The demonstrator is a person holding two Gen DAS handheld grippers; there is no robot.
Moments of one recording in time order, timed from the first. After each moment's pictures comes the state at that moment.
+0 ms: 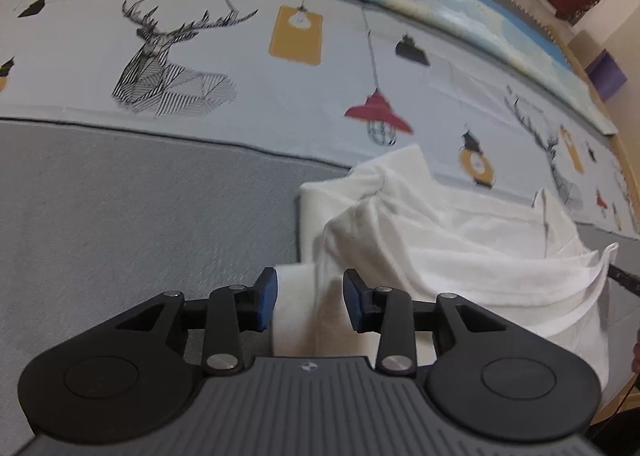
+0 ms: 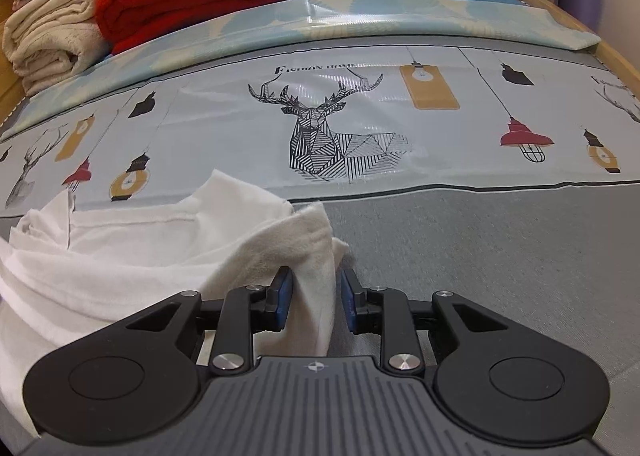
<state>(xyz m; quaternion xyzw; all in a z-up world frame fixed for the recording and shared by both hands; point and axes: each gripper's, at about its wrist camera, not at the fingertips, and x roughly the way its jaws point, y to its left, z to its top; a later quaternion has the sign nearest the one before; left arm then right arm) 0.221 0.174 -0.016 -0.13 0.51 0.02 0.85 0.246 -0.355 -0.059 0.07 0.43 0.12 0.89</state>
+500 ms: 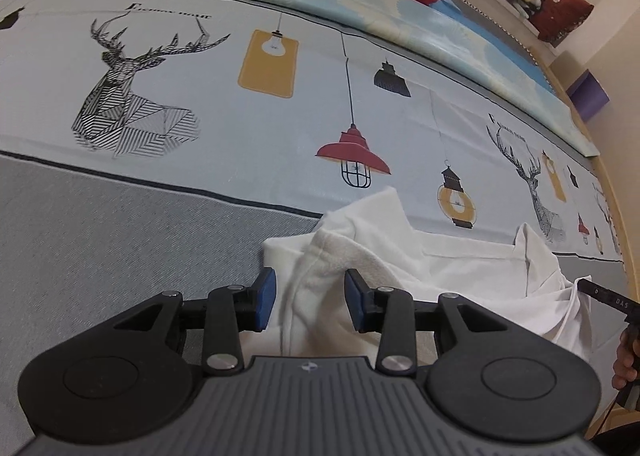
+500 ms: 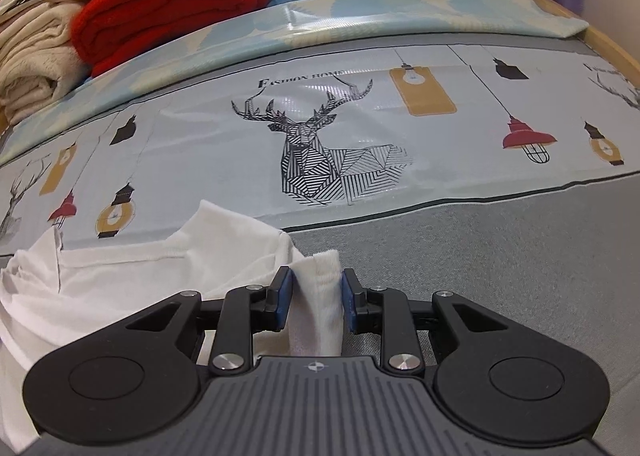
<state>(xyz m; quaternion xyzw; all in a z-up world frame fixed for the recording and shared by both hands) 0.255 0.170 -0.019 -0.15 0.48 -0.01 0.86 0.271 -0.347 -0.063 0.10 0.43 0.09 0.89</state>
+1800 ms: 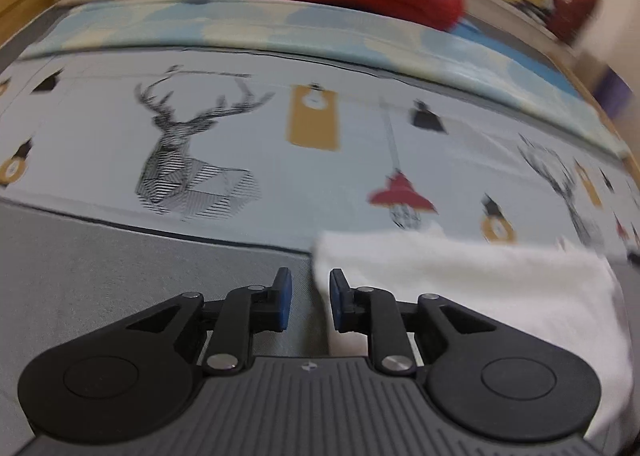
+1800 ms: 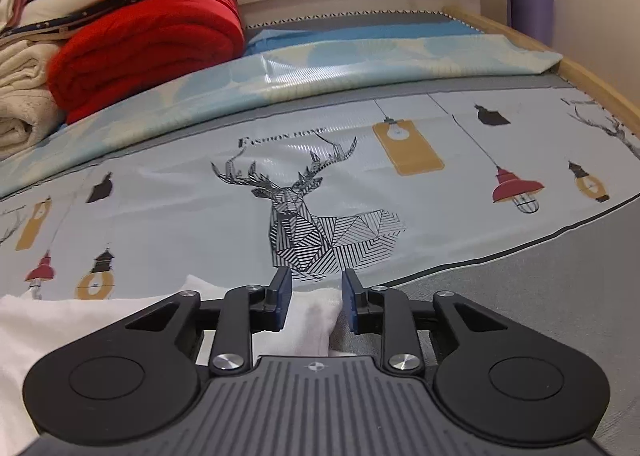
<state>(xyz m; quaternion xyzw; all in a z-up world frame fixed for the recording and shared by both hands) 0.239 0.182 0.008 -0.07 0.44 0.03 0.89 0.289 -0.330 -0.049 0.10 0.36 0.04 0.93</state>
